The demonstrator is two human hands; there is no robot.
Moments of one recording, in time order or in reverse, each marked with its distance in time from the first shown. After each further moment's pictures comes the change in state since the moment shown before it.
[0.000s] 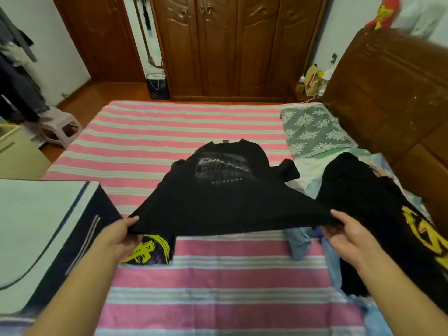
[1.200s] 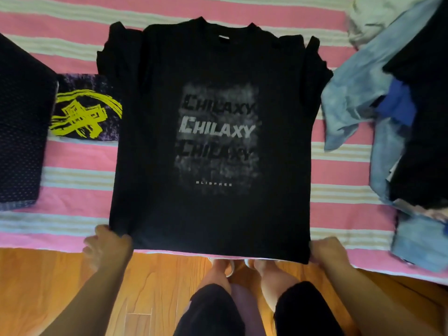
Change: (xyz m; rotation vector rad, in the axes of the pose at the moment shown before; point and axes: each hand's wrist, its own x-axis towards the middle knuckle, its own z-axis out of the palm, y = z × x) left_hand 0.121 -0.325 -0.181 1.488 0.696 -0.125; right_hand 0.118 0.297 -0.249 -1.604 0.515 0.602
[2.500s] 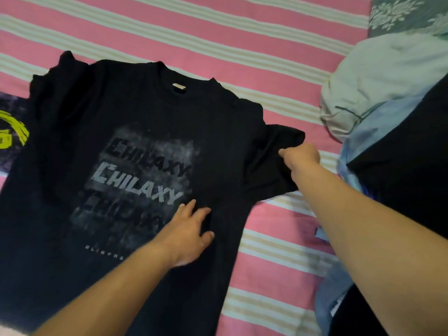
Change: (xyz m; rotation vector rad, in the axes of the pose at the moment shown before) left_hand -0.151 0.374 0.118 0.142 -0.462 0.729; right_hand 0.194 -0.371 -0.206 0.411 0.068 -0.558
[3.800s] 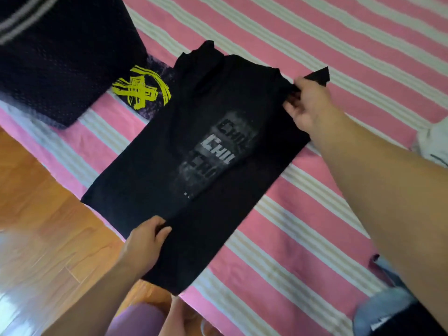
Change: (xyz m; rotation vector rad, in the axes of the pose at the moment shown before) left_hand -0.178 -0.212 0.040 -0.408 0.585 -0.375; right_hand -0.214 -0.164 0.119 0.595 -0.696 -0.155
